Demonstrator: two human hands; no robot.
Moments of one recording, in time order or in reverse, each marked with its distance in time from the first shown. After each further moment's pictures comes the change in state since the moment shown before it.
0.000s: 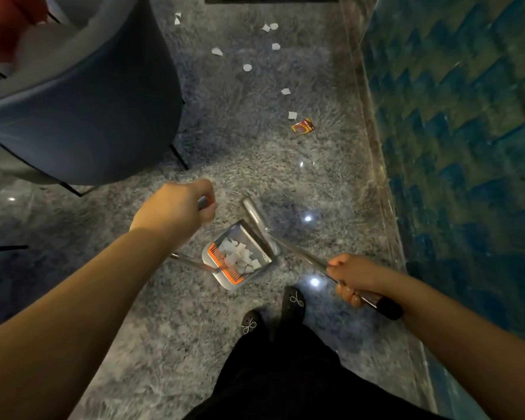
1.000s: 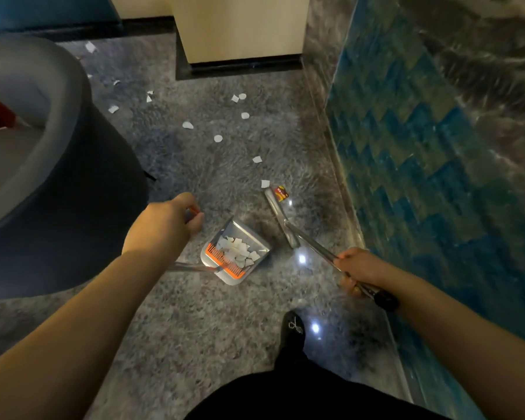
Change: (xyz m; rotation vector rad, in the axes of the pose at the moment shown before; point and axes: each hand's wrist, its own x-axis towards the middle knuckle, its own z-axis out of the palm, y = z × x) left_hand 0.264 0.134 -0.063 -0.056 0.101 -0.078; right_hand 0.046 -0.217 -0.231 0.052 0.210 -0.140
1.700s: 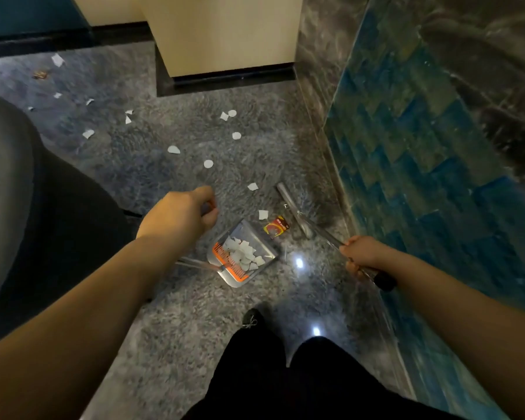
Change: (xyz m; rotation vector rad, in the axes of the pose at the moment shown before) left_hand 0.260 0.032 -0.016 0.034 -0.113 0.199; right_hand 0.146 -0.199 -0.066 -0.287 0.125 -0.010
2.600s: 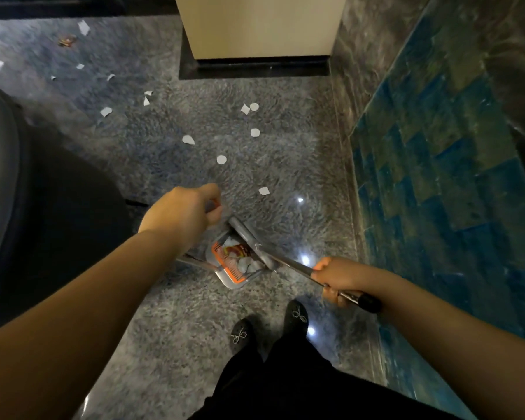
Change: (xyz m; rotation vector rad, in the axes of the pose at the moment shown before) left_hand 0.106 0.012 -0.001 0.028 -0.049 -0.069; right_hand 0.073 -0.072 -0.031 -0.059 -0.407 0.017
